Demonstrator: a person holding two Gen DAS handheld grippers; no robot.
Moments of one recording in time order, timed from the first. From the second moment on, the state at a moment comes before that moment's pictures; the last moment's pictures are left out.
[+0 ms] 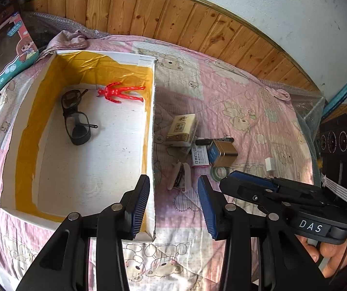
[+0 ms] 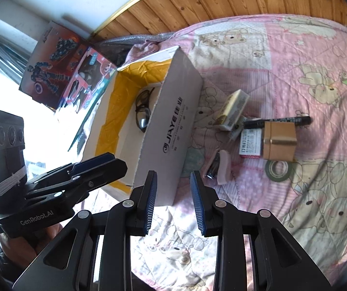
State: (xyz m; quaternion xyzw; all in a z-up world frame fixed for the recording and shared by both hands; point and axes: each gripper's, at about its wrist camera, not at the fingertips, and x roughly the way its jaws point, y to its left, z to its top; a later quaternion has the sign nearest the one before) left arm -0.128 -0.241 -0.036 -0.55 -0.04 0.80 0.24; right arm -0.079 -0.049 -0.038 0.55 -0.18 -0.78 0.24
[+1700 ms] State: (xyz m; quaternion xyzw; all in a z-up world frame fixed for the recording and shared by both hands) left arm -0.176 -0.035 -0.163 -0.63 -0.01 0.74 0.24; right arm -0.099 0.215 -0.160 0.57 -0.14 -0.81 -0.02
